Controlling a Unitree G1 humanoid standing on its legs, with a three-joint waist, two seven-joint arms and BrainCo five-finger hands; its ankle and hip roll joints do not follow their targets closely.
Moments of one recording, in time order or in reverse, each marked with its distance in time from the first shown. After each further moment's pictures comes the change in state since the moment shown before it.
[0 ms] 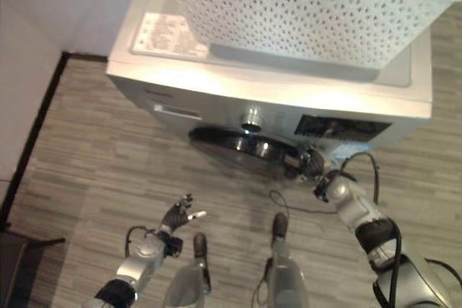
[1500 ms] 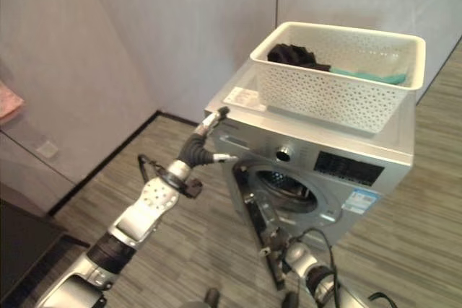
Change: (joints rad) left arm -0.285 0.082 -0.173 -0.555 0.118 -0.044 0.038; right arm 0.113 0.423 0.239 0.530 0.330 0.040 0.029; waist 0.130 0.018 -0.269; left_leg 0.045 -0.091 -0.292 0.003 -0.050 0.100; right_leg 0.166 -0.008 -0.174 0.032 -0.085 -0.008
